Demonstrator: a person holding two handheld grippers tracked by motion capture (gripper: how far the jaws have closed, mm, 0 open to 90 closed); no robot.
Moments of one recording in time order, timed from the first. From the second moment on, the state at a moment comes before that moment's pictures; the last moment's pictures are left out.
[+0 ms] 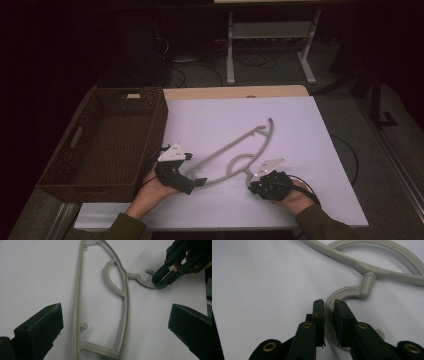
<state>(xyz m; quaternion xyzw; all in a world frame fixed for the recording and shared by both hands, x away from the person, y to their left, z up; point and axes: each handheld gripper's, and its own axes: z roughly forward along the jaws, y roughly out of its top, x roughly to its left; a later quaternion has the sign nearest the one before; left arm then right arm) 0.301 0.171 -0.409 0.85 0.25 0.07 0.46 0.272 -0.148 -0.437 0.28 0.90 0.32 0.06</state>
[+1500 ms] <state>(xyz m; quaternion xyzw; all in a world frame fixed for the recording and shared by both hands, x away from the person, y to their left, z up) 0.309 0.133 -0.426 0.87 0.21 0.05 0.43 0.273 -0.164 -0.445 0.21 0.91 0.35 0.06</state>
